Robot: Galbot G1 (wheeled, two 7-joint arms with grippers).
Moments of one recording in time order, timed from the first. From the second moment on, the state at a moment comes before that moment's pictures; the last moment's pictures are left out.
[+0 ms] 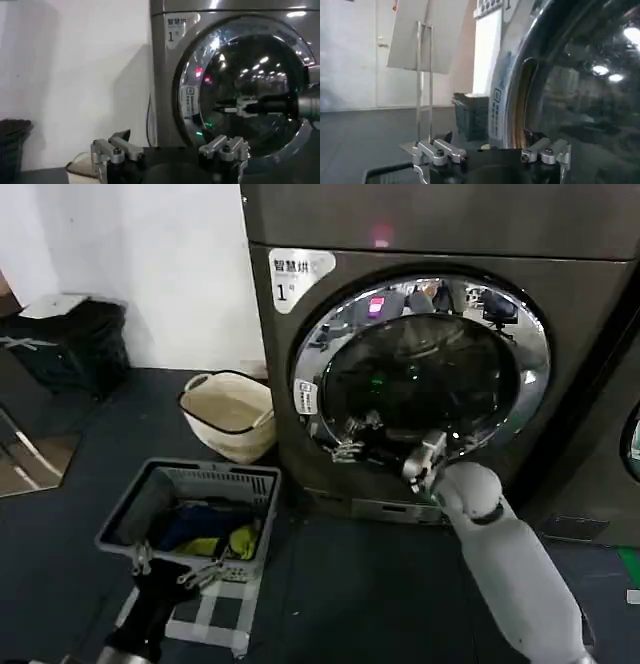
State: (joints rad) left arm 1.79 -1.53 -0.71 -2.43 -0.15 0.05 0.34; right arm -0.57 1.18 0.17 1.57 0.41 -0.23 -0.59
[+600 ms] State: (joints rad) left arm 1.80 -1.53 -0.71 -2.46 -0.15 0.07 0.34; right arm -0.52 1.19 0.10 1.52 0.39 -0.24 -0.61
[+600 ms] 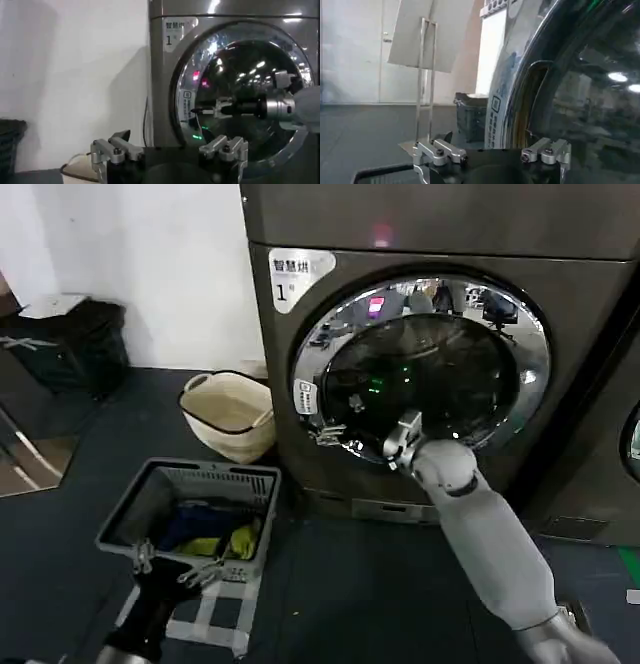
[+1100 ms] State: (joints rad) left arm 1.80 -1.53 -0.71 -2.46 -0.15 0.08 0.34; right arm -0.52 1.16 0.09 1.49 0.35 -0.18 -0.84
